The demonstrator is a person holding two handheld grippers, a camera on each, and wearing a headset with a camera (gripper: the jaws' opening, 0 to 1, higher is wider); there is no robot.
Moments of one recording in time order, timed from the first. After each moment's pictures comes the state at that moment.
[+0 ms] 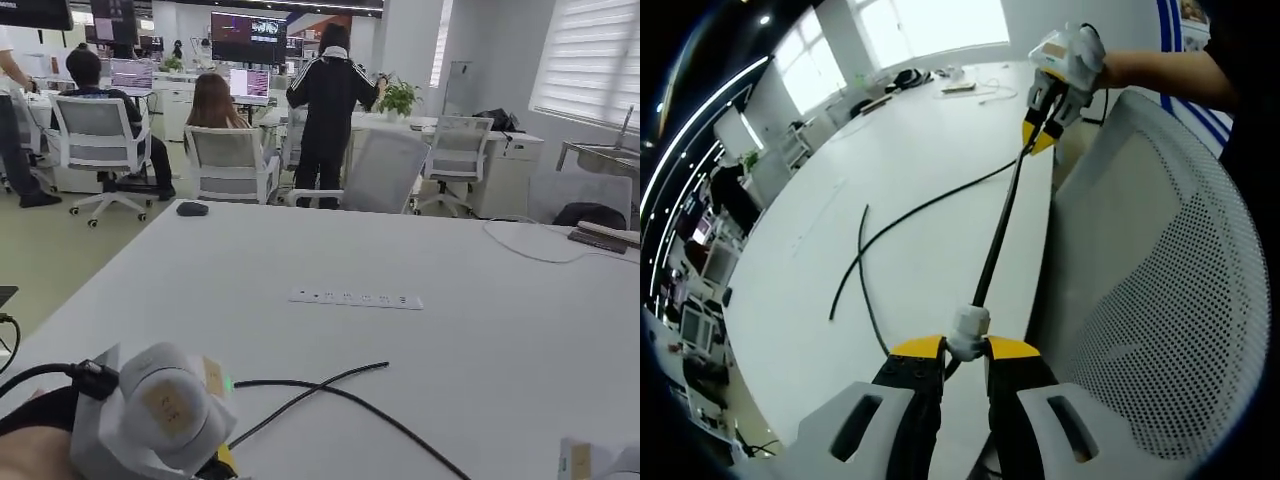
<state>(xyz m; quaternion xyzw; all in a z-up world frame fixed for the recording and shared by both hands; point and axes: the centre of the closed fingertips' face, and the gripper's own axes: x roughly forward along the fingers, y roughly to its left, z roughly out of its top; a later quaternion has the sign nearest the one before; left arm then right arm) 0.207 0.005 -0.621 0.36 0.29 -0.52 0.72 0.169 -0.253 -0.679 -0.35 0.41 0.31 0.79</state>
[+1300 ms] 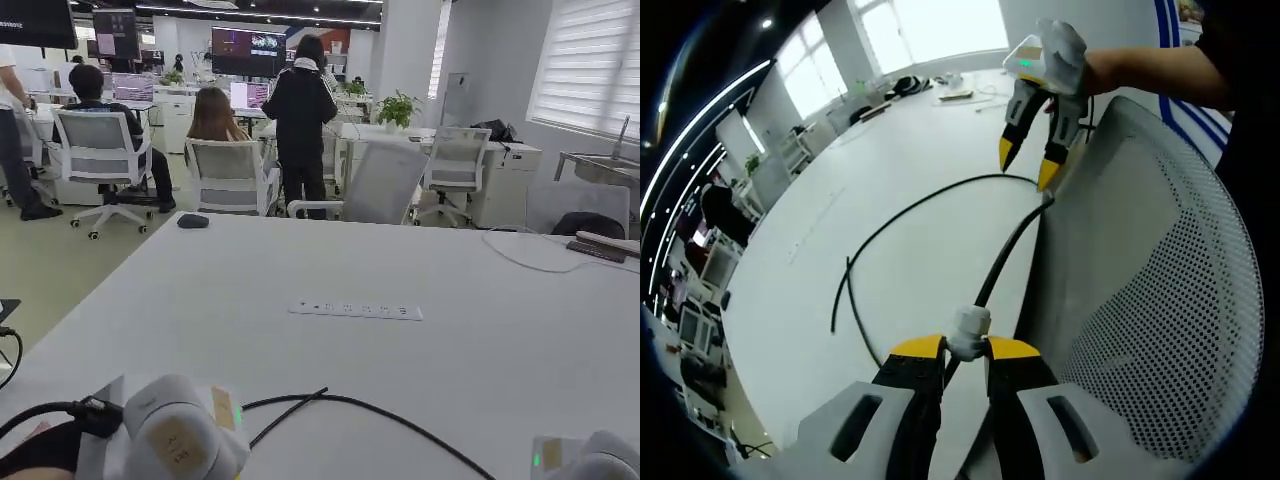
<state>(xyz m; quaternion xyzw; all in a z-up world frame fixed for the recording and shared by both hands) 0.187 -0.017 -0.618 0.35 0.28 -0.52 0.72 0.163 -0.183 -0.661 -0.27 0.39 0.40 0.78</state>
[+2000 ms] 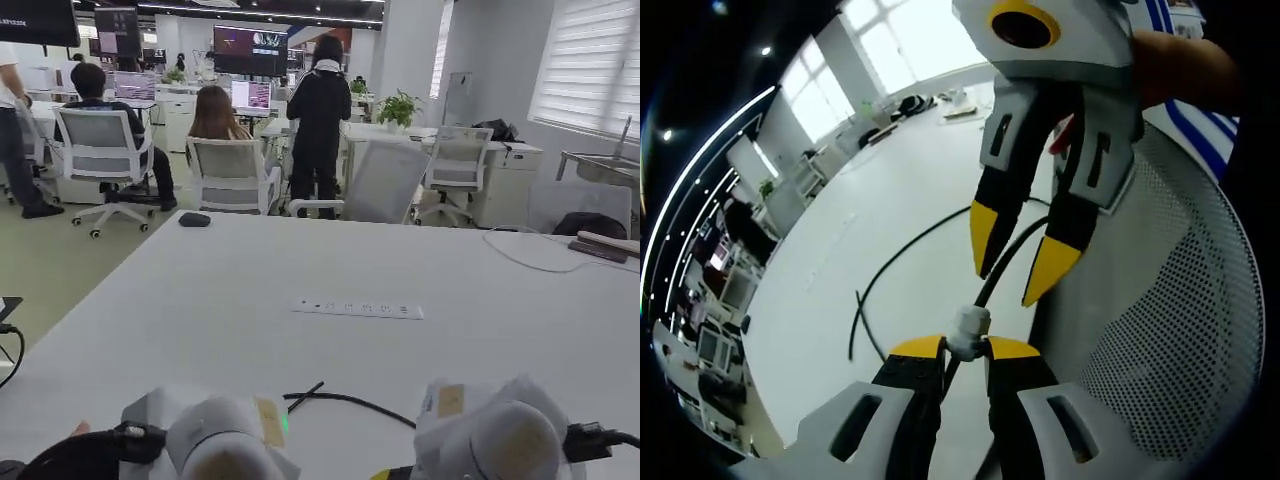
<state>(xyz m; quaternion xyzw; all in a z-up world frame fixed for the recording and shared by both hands) 0.180 -0.044 -0.597 0.37 0.22 -0.51 0.74 0.161 -0.058 -0.602 -0.21 0.30 0.44 0.82</state>
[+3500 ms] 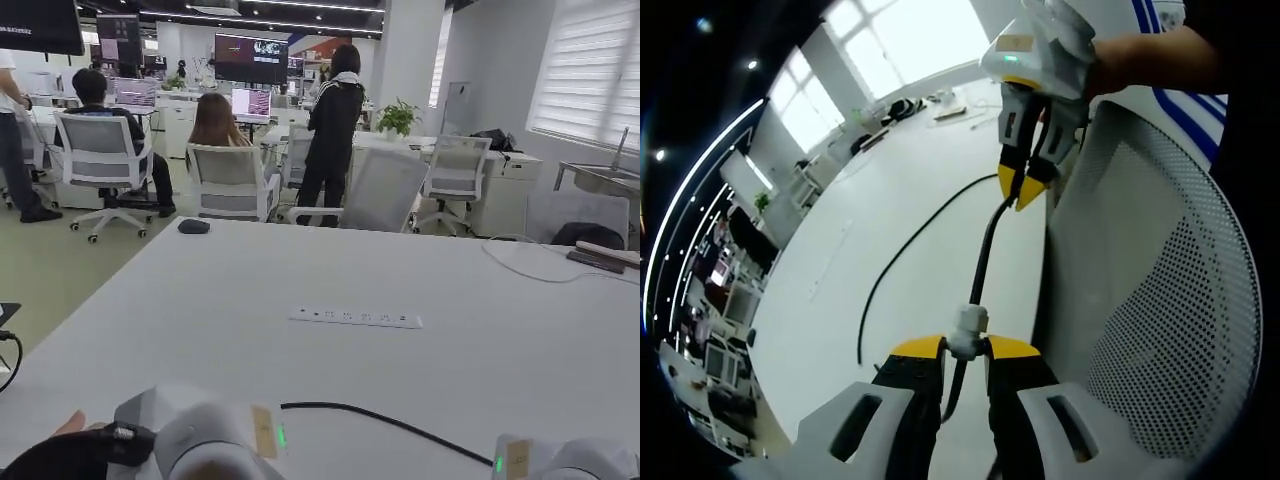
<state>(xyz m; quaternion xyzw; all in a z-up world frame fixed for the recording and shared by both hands) 0.185 -0.033 -0.592 0.39 0.21 -0.52 0.73 0.166 -0.174 -0.643 -0.32 0.38 0.35 0.80</state>
